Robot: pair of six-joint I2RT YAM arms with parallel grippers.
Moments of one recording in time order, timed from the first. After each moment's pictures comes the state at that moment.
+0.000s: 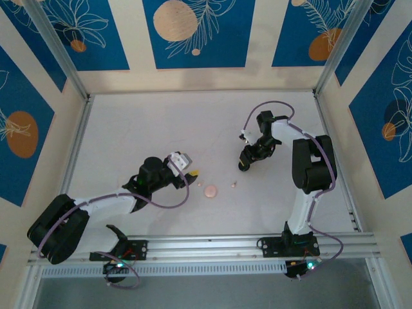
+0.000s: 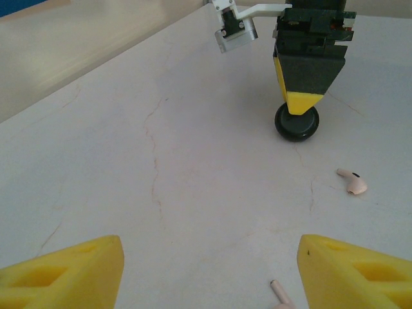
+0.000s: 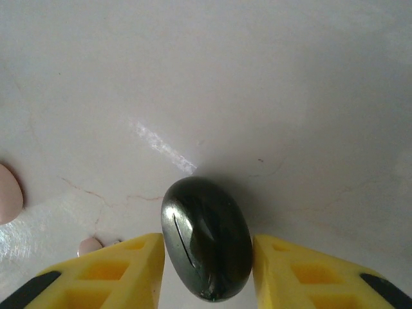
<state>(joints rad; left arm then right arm) -0.67 1.26 0.42 0.52 0.19 0.21 0.16 1.92 1.32 -0.96 -0.43 -0.35</state>
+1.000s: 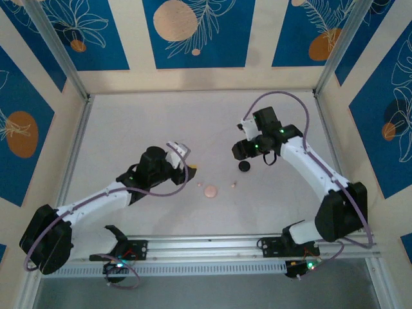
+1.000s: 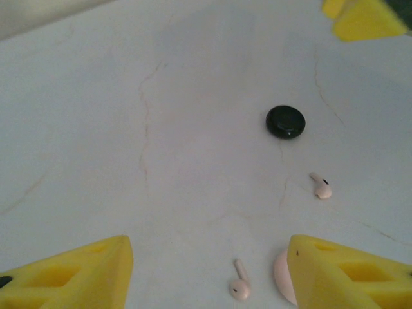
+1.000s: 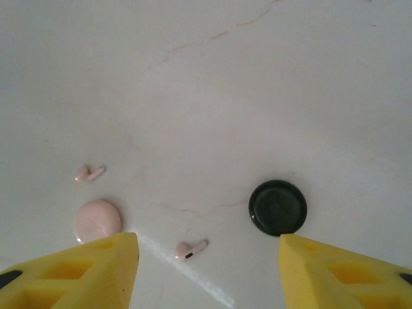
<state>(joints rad) -0.69 1.16 0.64 0.02 0.15 -0.03 0.35 1.39 1.16 -0.83 -0.25 0.00</state>
